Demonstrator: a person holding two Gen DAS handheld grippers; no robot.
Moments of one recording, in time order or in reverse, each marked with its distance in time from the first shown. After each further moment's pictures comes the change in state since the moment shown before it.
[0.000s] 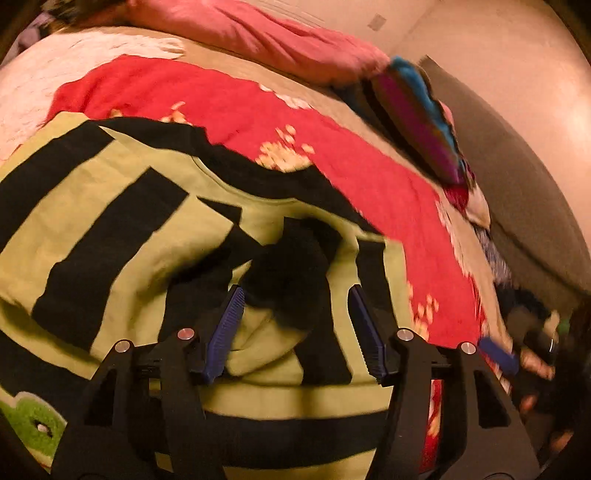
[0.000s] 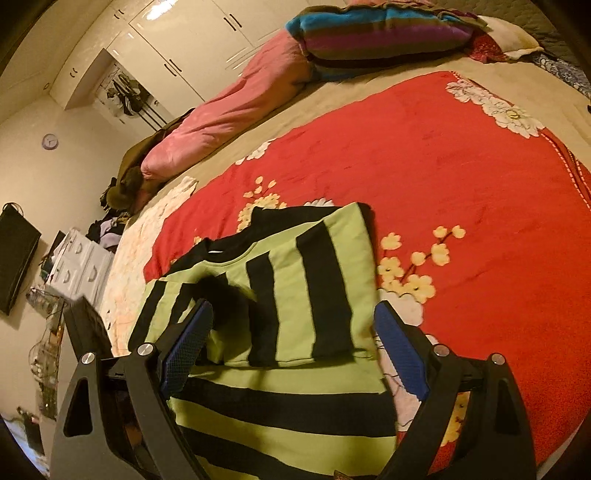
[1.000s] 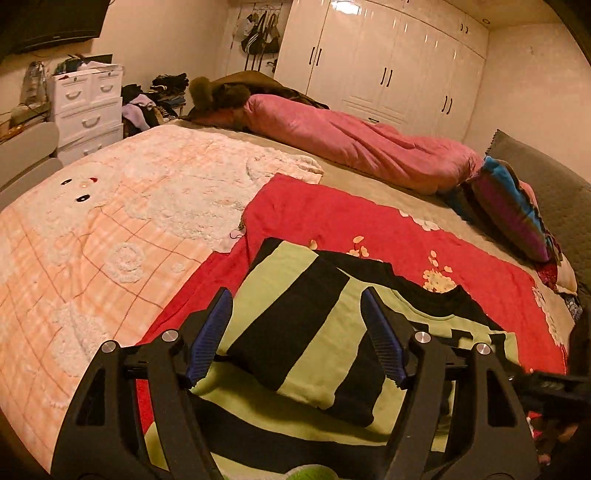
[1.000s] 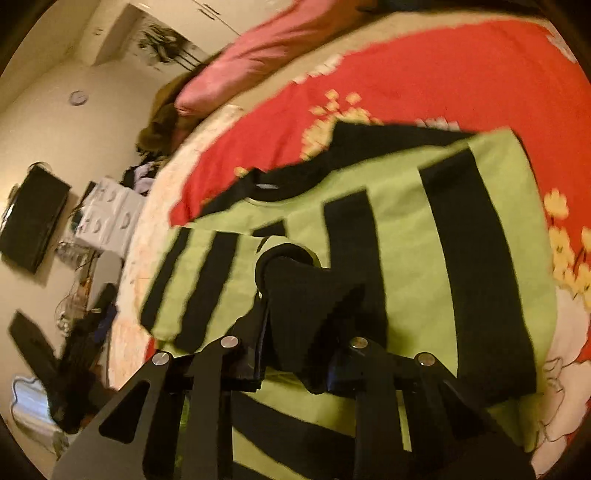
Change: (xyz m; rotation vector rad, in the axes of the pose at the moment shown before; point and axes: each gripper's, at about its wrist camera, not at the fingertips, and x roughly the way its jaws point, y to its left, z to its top) left arm -0.111 0.088 0.016 -0.027 -0.426 0.445; right arm 0.112 0.056 -0.007 -0.084 0.218 0.210
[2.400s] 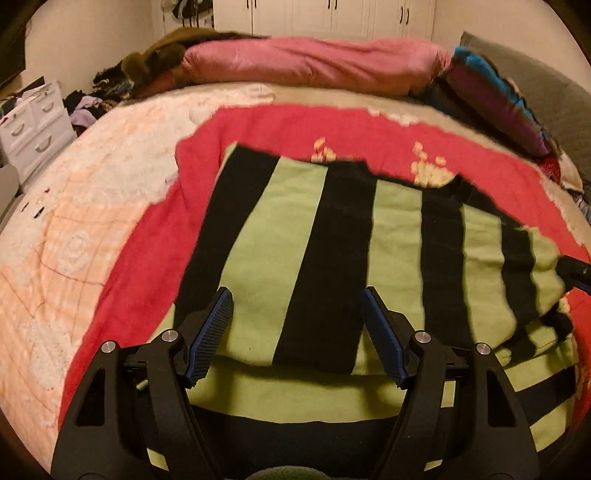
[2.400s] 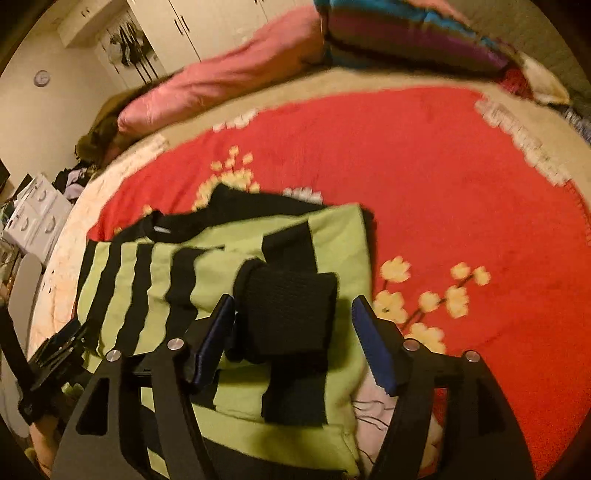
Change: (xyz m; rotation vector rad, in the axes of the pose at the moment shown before) left arm 0.049 -0.044 -0.038 0.267 0.224 -0.019; right arm -0.051 -0.042 0.006 -0.107 -0.163 -0.391
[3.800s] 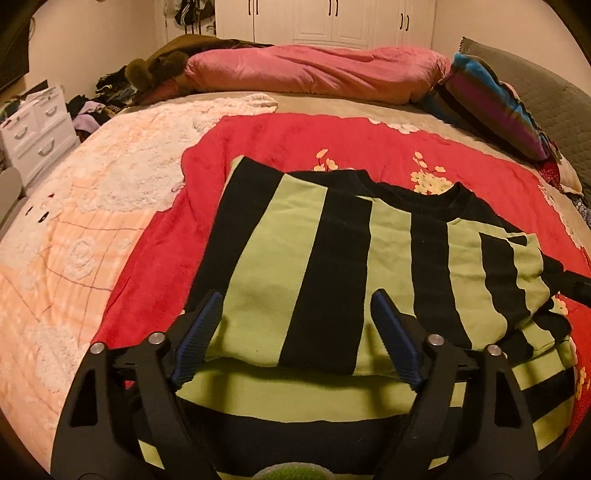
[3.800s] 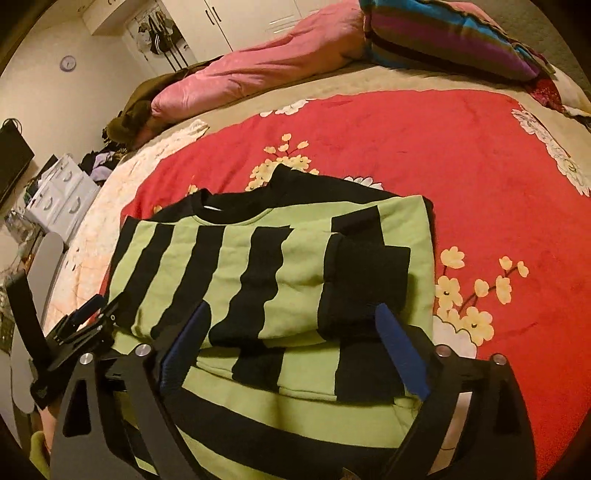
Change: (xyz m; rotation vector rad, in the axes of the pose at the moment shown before) left arm -0.003 0.000 0.002 0.005 -0.006 0.010; right arm 0.003 0.039 -0.008 -0.049 0.050 0.107
